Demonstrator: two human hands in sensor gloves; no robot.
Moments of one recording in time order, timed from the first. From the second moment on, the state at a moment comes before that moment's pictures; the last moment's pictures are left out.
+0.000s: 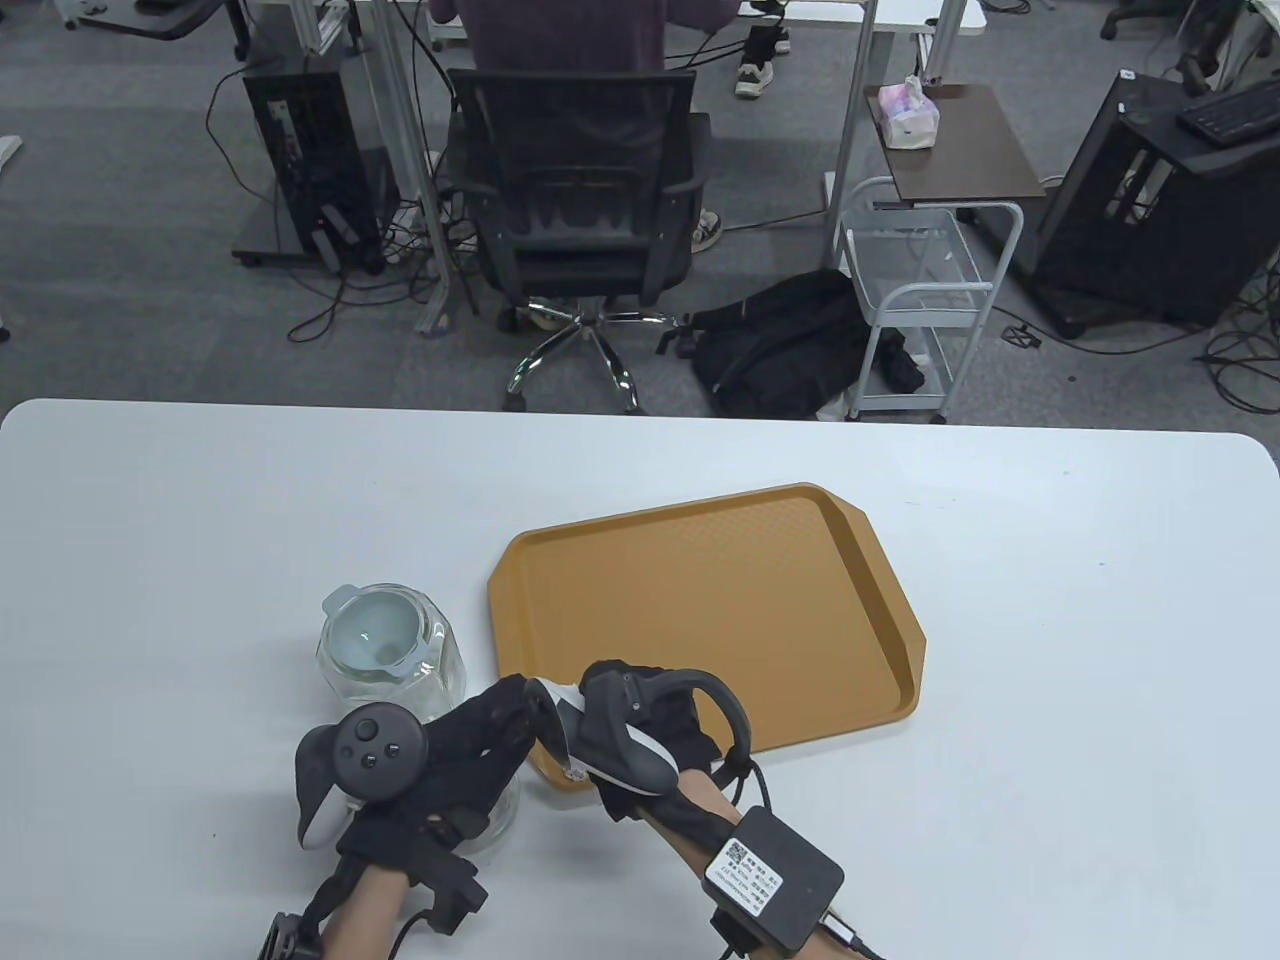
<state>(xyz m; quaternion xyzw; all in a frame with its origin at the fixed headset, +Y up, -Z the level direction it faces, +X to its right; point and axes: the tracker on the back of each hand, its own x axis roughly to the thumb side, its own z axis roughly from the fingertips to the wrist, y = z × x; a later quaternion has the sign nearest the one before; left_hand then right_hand) -0.231 -0.717 -0.292 -0.03 -0.17 0.37 0.91 -0.049 -0.658 -0.312 -0.12 0.08 -0.99 0.06</state>
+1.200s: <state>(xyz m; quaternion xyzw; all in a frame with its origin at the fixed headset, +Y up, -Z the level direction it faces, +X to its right) -0.248 -0.711 -0.293 -0.02 -0.16 0.40 0.90 -0.006 -0.645 -0.340 -0.01 0.14 -0.97 0.21</state>
